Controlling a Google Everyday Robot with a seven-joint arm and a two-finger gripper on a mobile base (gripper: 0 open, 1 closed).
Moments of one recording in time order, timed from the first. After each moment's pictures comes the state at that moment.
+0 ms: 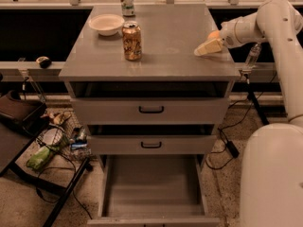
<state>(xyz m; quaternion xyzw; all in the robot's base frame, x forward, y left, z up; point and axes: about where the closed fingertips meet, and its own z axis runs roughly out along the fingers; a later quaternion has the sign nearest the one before) 0.849 -0.237 0.851 -0.41 0.78 0.05 0.47</state>
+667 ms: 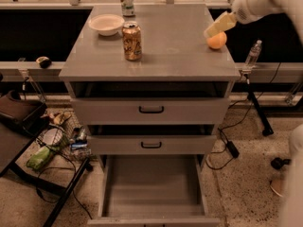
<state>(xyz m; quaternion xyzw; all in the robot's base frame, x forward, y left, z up) 0.812 -0.253 0.961 -0.37 0.79 -0.06 0.47</state>
